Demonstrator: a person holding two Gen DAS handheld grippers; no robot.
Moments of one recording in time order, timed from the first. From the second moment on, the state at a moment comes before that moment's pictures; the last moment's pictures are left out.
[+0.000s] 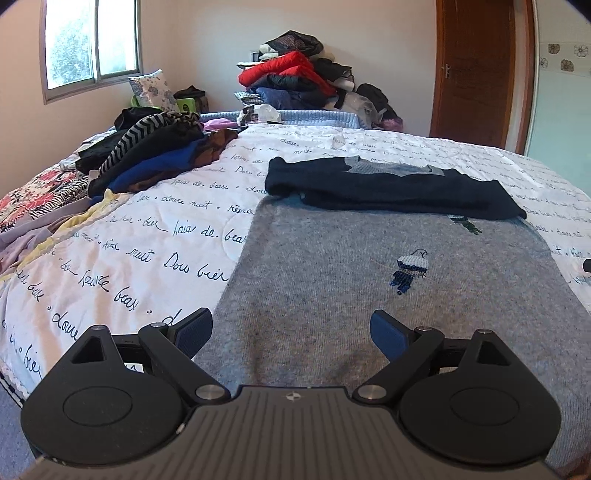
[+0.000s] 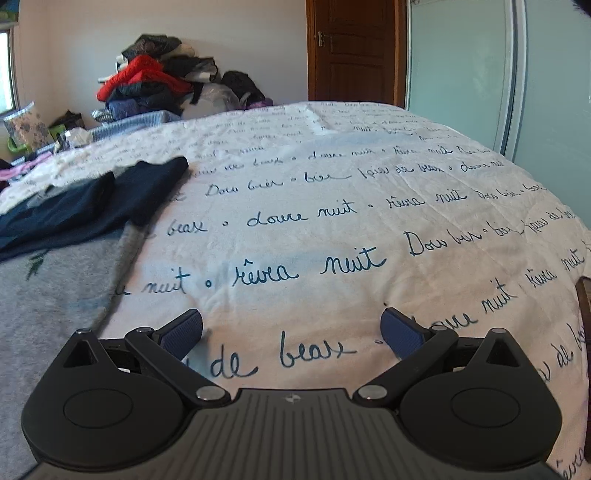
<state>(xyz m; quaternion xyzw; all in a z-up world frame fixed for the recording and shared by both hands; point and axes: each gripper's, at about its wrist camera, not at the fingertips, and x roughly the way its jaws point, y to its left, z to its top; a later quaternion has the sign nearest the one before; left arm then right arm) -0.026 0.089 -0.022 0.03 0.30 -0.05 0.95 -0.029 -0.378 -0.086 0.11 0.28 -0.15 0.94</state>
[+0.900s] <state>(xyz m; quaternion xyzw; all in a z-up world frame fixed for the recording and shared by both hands) -0.027 0.205 -0.065 -0.10 0.38 -0.19 0.90 -0.142 -0.301 -0.069 0.19 0.34 0.09 0.92</state>
